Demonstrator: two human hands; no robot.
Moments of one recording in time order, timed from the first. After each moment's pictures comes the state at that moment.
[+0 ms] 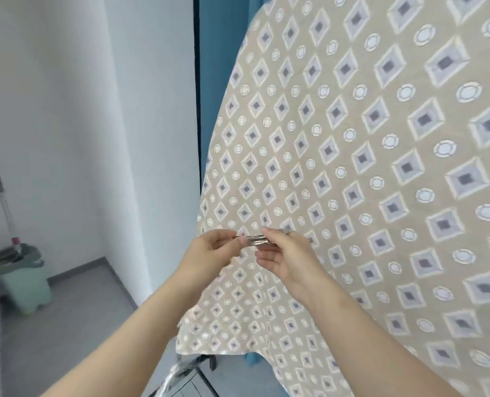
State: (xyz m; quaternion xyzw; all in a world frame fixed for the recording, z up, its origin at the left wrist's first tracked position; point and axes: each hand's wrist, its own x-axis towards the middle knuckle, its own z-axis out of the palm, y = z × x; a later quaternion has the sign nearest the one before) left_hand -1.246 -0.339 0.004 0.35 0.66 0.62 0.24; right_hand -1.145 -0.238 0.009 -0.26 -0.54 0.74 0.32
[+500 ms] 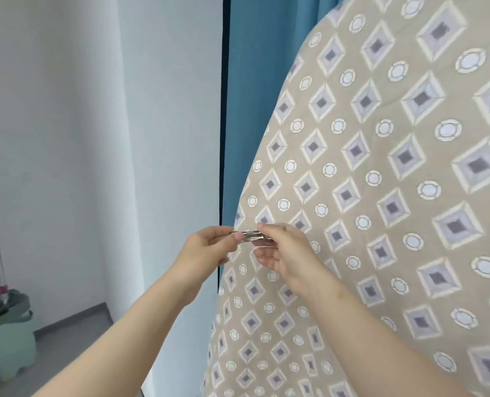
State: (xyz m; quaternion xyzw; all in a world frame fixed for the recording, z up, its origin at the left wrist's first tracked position) left_hand -1.466 -0.227 0.053 0.36 0.62 0.67 0.20; right_hand -1.373 -0.122 0.066 -0.22 -0.60 0.71 0.31
